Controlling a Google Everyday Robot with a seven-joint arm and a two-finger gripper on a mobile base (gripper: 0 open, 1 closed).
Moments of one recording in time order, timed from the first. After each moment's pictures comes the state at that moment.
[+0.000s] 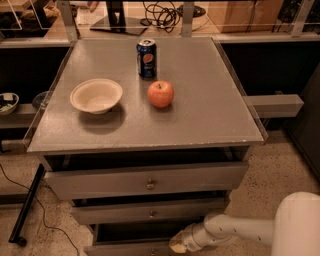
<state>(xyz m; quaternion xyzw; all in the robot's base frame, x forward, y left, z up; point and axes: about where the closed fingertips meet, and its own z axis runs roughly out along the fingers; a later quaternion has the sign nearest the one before) 0.432 -0.066 0.224 -0.47 0.81 0.30 0.19</state>
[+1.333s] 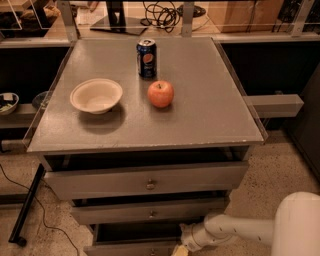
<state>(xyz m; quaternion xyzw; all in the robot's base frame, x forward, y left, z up) 0.432 -0.066 0.224 -0.47 0.81 0.30 0.19</state>
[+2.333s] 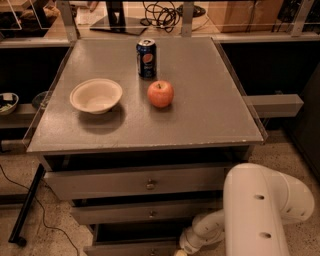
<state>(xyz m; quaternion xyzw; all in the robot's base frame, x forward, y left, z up) 0.421 -0.085 0.167 -0.50 0.84 0.21 0.09</state>
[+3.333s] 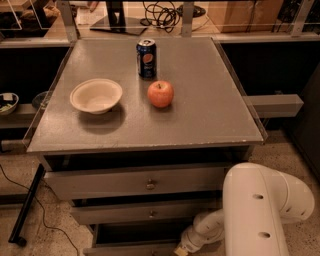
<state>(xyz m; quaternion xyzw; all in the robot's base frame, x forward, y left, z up) 0.421 -0.086 0.165 -0.50 0.84 0.20 0.09</state>
